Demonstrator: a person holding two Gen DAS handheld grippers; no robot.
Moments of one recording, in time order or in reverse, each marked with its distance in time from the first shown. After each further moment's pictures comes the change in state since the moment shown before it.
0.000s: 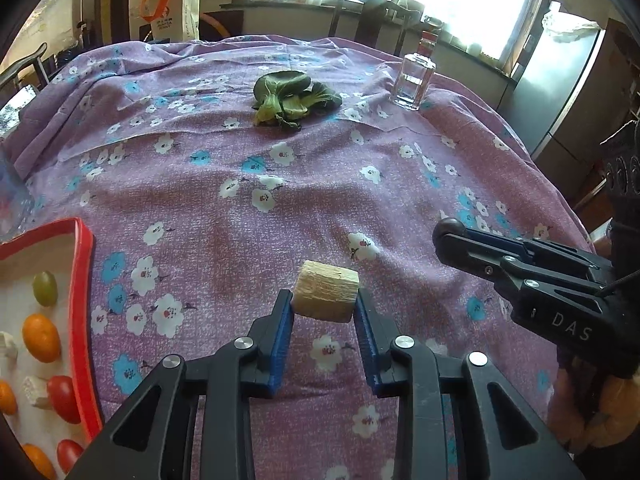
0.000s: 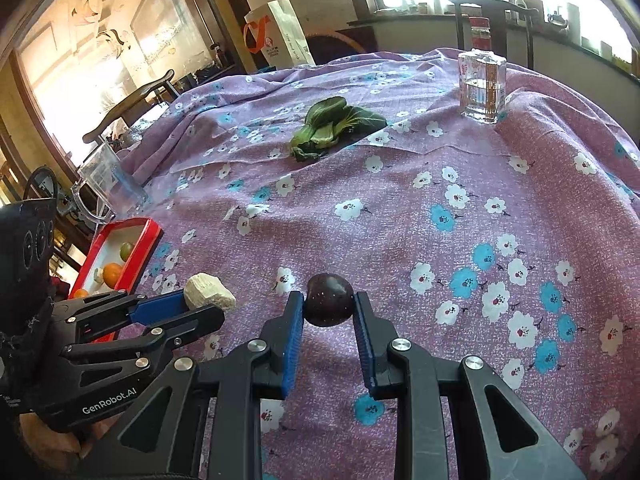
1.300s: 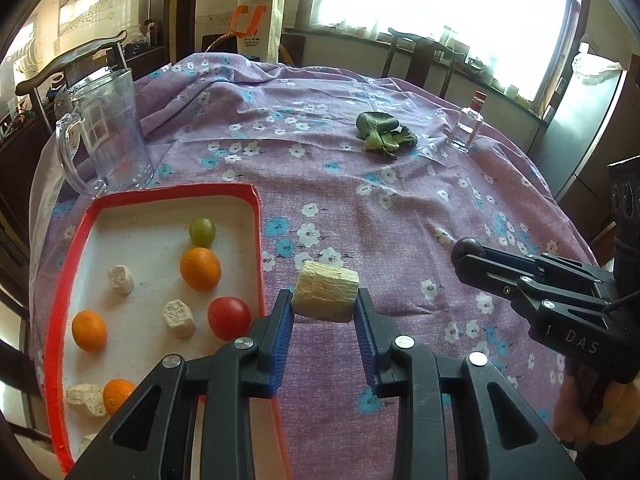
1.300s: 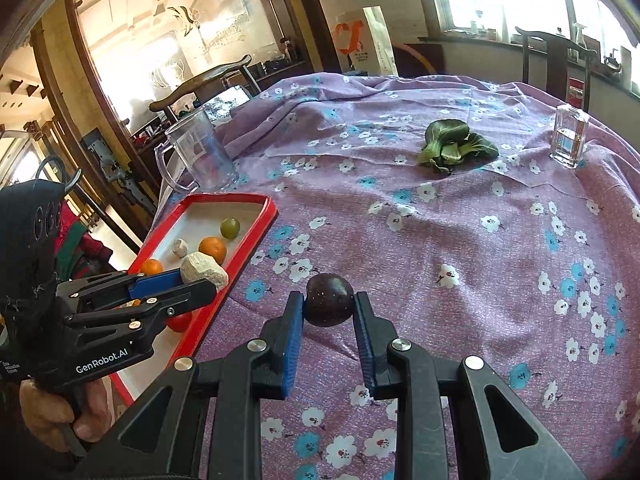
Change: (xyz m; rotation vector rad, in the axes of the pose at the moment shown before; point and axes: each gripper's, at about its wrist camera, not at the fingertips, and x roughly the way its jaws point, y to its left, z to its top) left arm -0.120 0.072 -0.054 -0.104 -0.102 0.097; right arm -0.017 0.118 -0.016 -0.153 -0.015 0.125
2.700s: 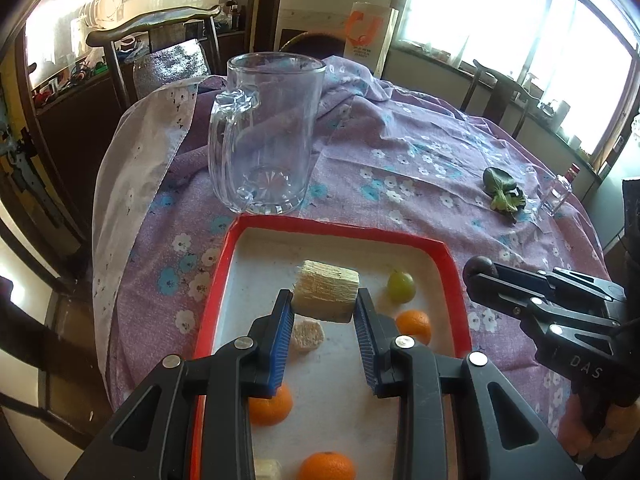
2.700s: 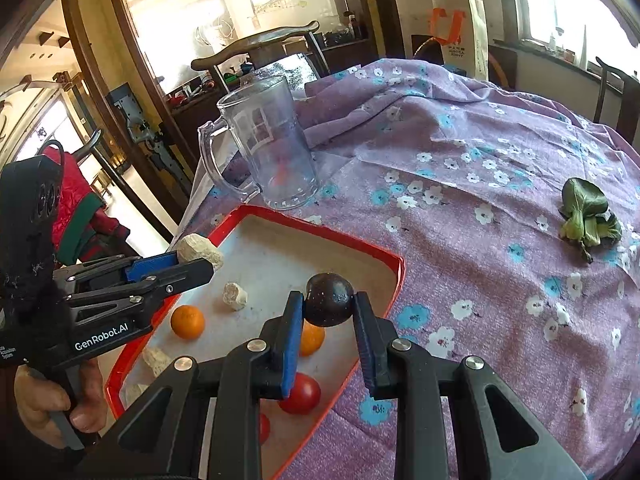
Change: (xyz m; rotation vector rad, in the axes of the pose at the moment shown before) left arm 0.007 0.142 0.039 -0.176 -0.017 0.127; right arm 0.115 0.116 0.081 -0.155 0.096 0.086
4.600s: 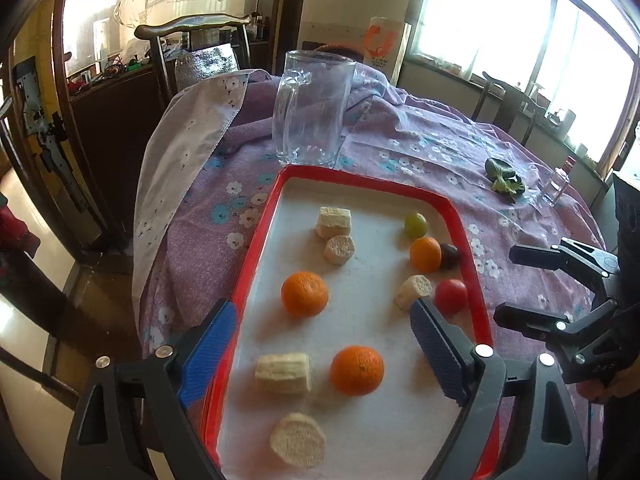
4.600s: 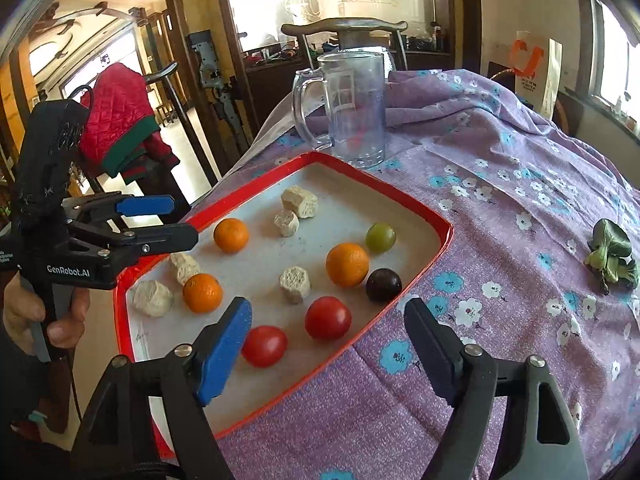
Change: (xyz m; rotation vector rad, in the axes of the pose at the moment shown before) left arm -0.068 0.008 -0.090 -0.026 -0.069 0.048; right arm -0.032 0.021 -0.065 -0.316 0.013 0.110
